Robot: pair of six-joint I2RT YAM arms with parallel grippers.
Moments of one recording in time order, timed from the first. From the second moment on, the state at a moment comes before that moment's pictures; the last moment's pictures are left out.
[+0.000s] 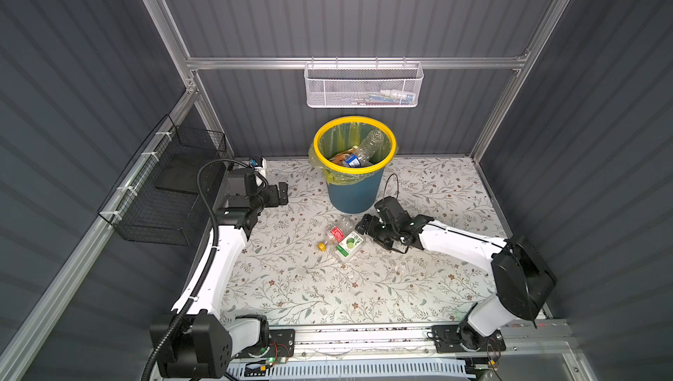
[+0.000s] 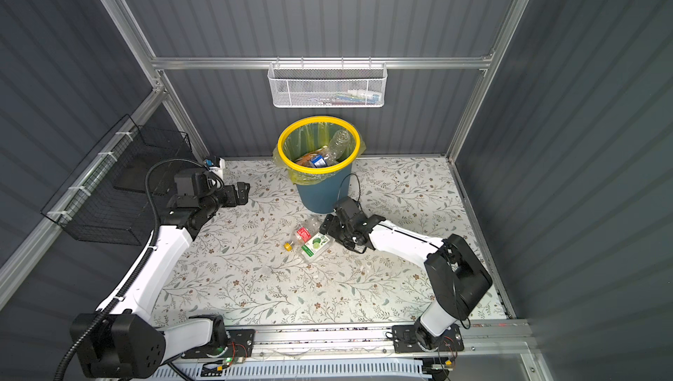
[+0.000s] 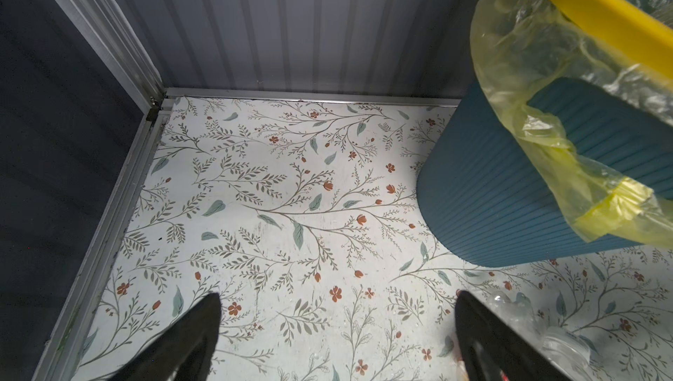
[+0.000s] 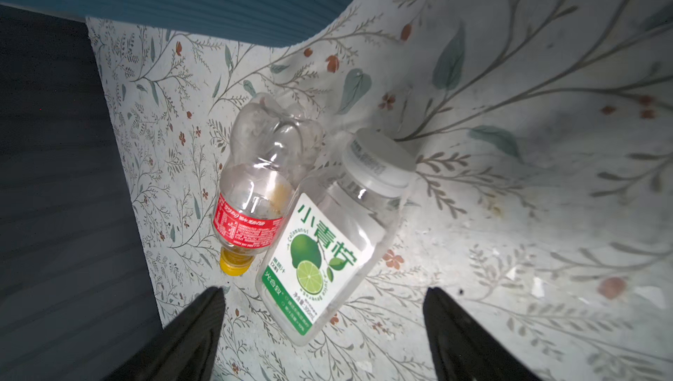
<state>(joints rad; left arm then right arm) -0.07 1.22 1.08 -0.39 0.10 -0.06 0.74 1.64 1.04 -0.30 -0.10 1.09</state>
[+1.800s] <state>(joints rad) -0.06 1.24 1.08 -0.39 0.17 -0.06 0.69 1.67 1.04 -0.47 -0.06 1.25</state>
